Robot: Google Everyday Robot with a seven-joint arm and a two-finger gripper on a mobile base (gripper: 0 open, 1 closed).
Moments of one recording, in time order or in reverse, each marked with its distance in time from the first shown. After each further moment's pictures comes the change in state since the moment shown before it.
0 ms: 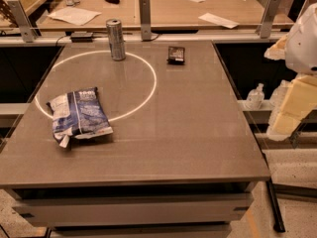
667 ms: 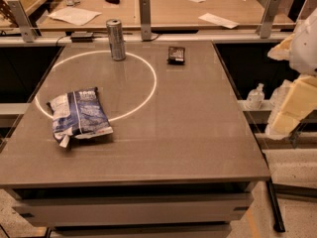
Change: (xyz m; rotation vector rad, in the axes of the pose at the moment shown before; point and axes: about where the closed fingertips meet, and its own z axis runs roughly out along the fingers) arm 0.001 -0.002 0.001 0.015 -0.048 0.041
